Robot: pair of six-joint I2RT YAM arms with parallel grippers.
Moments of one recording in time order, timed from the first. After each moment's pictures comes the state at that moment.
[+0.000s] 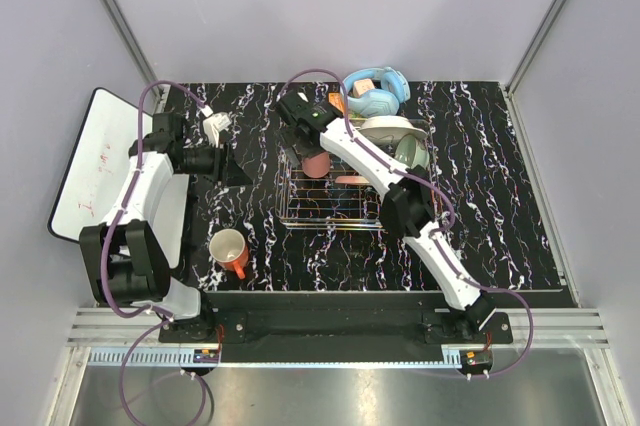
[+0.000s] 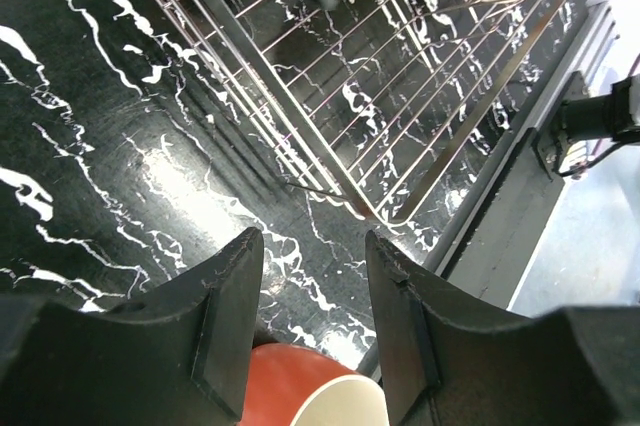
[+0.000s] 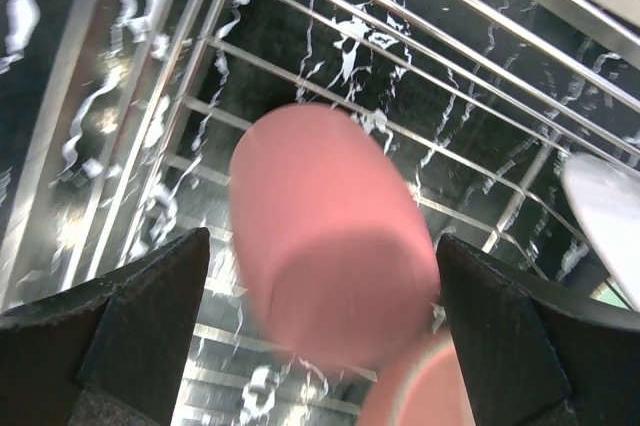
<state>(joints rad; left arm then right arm) 0.11 1.48 1.18 -0.84 0.99 0.36 0.77 2.55 2.59 -1.12 0.33 0.21</state>
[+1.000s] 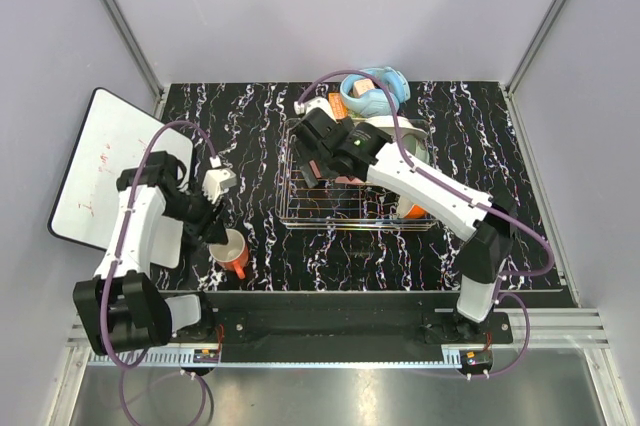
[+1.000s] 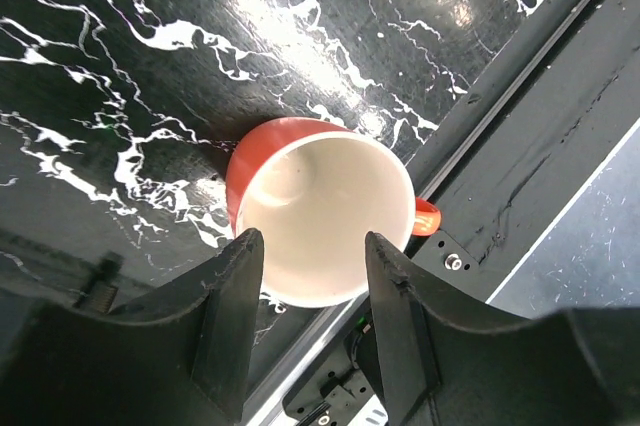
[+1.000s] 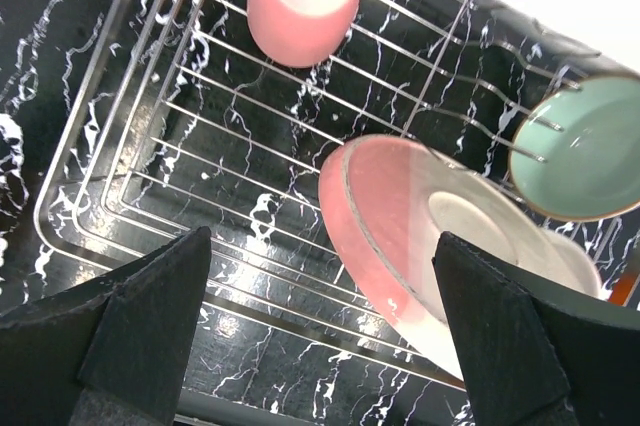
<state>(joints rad) 0.16 1.21 1.00 -1.28 0.64 0.87 0.93 1.83 1.88 -0.98 0.45 0.31</state>
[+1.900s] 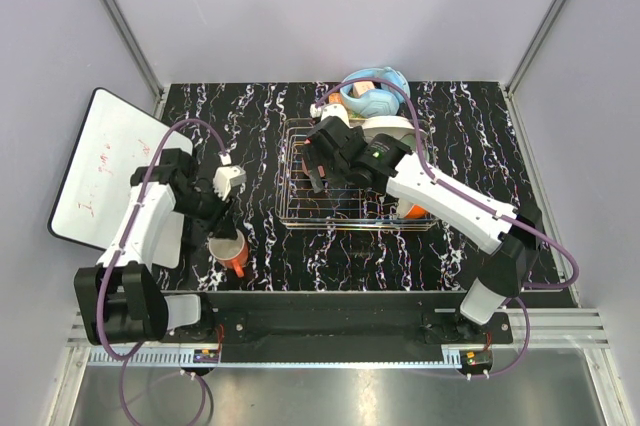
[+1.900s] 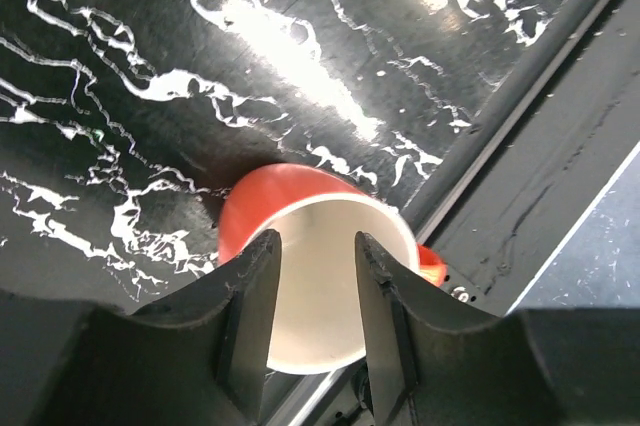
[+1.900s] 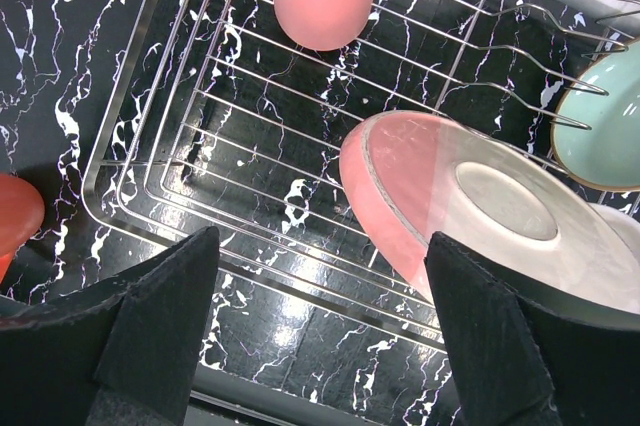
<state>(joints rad) 0.08 1.26 0.96 -1.15 0.66 0.78 0.93 1.68 1.68 -0.87 0.40 0.41</state>
